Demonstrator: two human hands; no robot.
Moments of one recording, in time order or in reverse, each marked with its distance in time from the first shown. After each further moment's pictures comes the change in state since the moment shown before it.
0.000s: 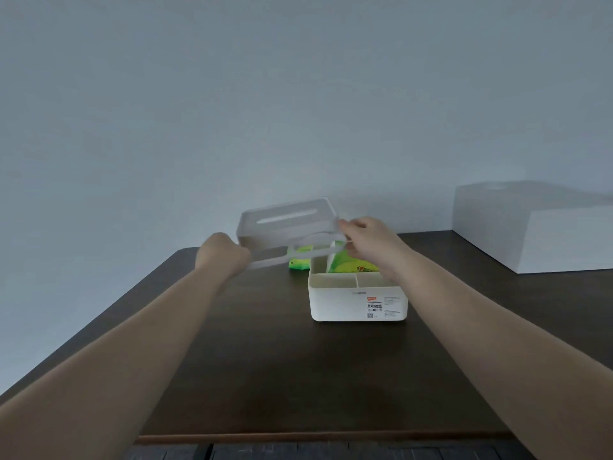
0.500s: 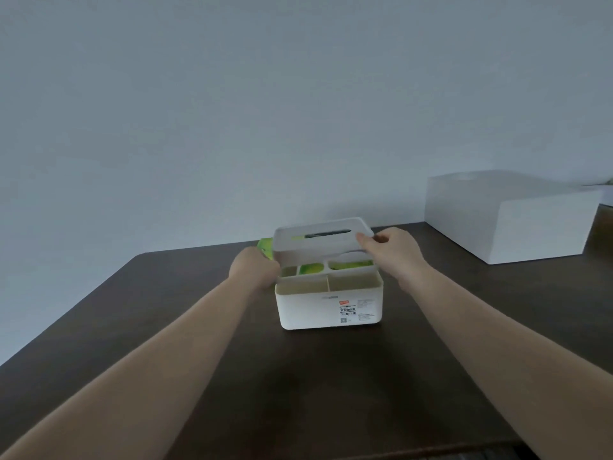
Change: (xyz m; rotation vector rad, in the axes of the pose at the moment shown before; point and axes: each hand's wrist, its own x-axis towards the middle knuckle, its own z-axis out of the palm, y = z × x) left_hand 0.001 0.050 0.095 -0.043 -0.311 0.090; right_hand 0.017 0.071 -0.045 -0.088 0.264 0.136
